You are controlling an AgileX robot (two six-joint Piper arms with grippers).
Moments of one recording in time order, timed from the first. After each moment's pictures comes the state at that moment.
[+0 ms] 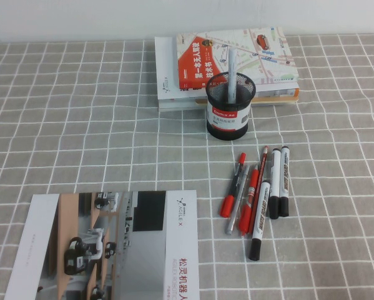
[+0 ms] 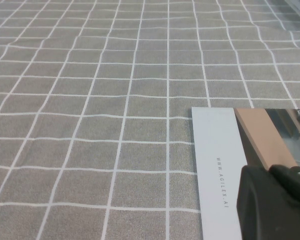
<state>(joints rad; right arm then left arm) -0.05 -0.01 0.03 1.25 0.26 -0.07 0.00 -0.01 0.03 -0.04 0.39 0.07</state>
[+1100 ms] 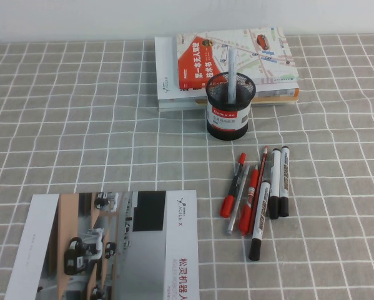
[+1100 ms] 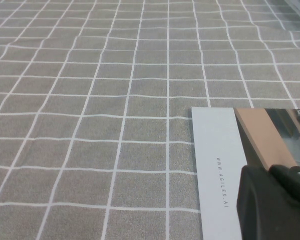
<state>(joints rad) 0.17 1.18 -1.00 0.18 1.20 -0.05 0.00 -0.01 0.03 -0.04 0.39 0.07</state>
